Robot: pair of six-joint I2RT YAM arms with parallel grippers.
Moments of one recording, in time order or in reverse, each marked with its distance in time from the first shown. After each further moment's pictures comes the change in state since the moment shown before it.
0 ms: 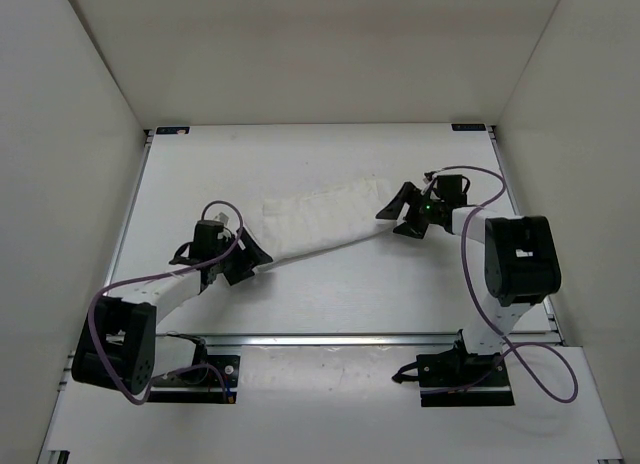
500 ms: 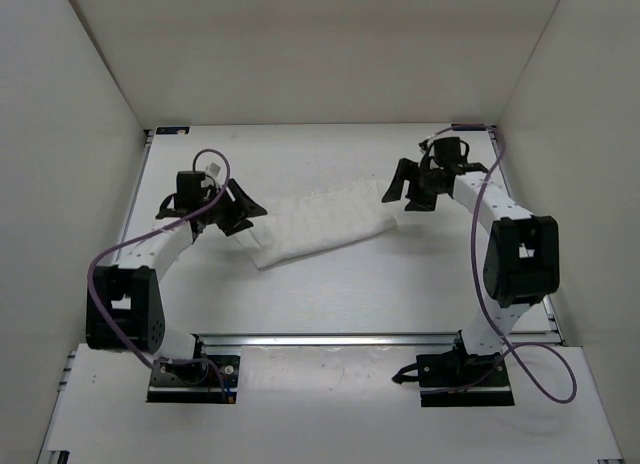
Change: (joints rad) left arm 0.156 0.225 0.448 -0.128 0.212 0.078; right arm 0.051 0.041 0.456 -0.540 0.192 -0.275
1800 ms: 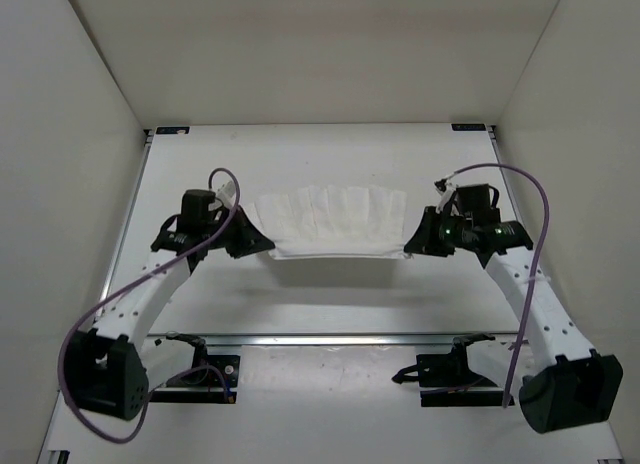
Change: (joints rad) left arm -0.155 -0.325 -0.100 -0.214 0.026 0.030; right arm 0.055 -0.711 -0.397 -0.241 0.034 -0.026
